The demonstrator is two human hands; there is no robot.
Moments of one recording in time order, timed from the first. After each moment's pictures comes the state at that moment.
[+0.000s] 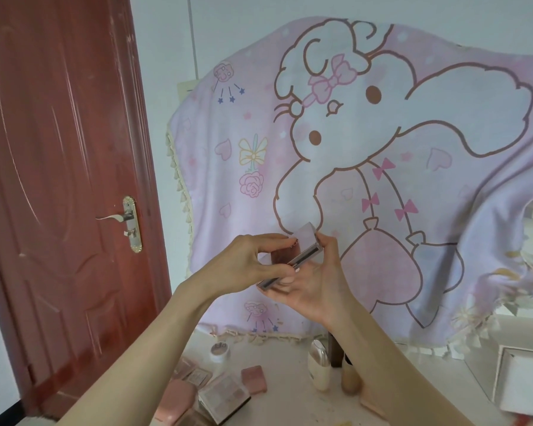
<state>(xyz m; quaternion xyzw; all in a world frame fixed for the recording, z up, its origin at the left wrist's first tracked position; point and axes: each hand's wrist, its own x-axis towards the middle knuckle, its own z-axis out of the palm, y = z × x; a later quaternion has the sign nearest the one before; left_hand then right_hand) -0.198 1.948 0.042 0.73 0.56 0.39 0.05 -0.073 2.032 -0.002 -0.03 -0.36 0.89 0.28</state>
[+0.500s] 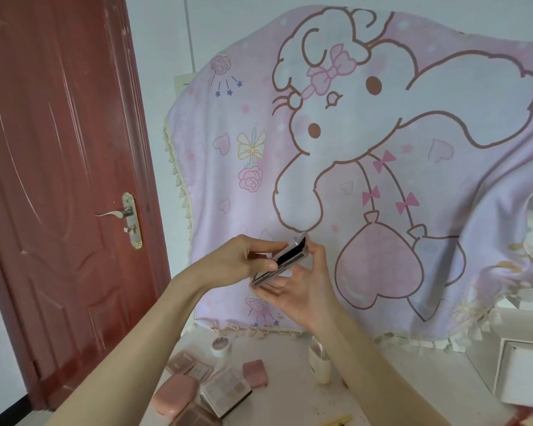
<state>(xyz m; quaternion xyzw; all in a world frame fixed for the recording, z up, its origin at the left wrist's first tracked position) -0.218 1.956 0.036 0.72 0.57 0.35 0.16 -0.089 2.031 -0.021 -0.08 -0.32 0.89 0.31</state>
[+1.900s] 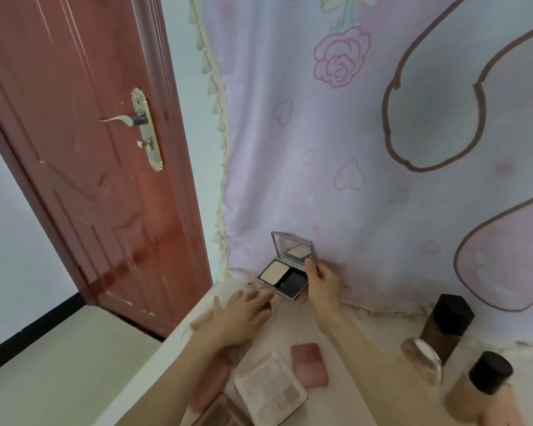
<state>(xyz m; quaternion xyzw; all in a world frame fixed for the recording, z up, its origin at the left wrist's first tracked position) -0.382 2.023 -0.225 0.53 0.83 0.09 0.15 -0.261 2.136 -0.199 -0.39 -0.59 0.58 0.40</state>
